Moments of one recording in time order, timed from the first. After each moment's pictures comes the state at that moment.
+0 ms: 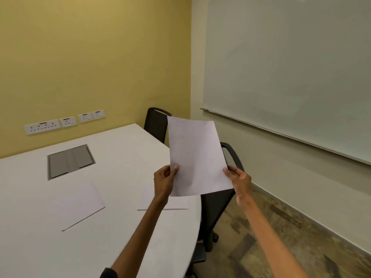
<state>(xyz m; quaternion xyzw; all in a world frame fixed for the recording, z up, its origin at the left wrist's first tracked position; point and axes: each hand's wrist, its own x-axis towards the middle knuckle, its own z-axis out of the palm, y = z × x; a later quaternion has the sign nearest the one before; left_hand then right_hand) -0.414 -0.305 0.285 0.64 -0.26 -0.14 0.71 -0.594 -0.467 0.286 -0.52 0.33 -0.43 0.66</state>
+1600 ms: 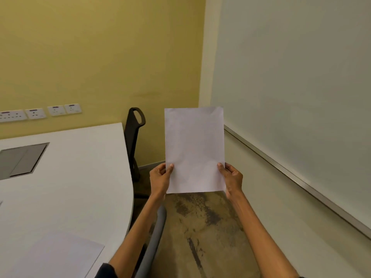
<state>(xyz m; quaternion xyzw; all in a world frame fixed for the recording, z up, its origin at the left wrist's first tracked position) -0.298 -0.920 0.242 0.65 -0.15 -0.04 0.74 -0.412 -1.121 0.247 -0.54 0.28 -0.34 0.72</state>
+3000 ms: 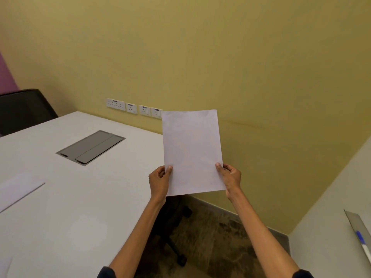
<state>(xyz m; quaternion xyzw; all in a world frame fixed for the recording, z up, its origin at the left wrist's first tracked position) 0.248 -1.064 0.231 0.63 0.19 0.24 0.71 0.326 -1.272 0.247 -0.64 0.04 0.00 0.77</state>
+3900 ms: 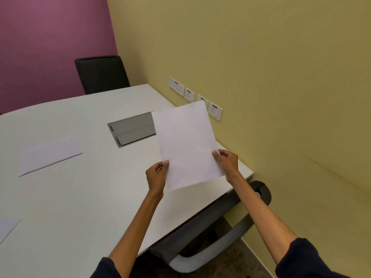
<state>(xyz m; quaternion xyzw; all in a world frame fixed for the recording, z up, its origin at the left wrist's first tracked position) 0.486 -0.927 0.172 0.49 0.42 0.40 0.65 0.693 -1.046 0.198 -0.71 -0.15 0.23 0.65</state>
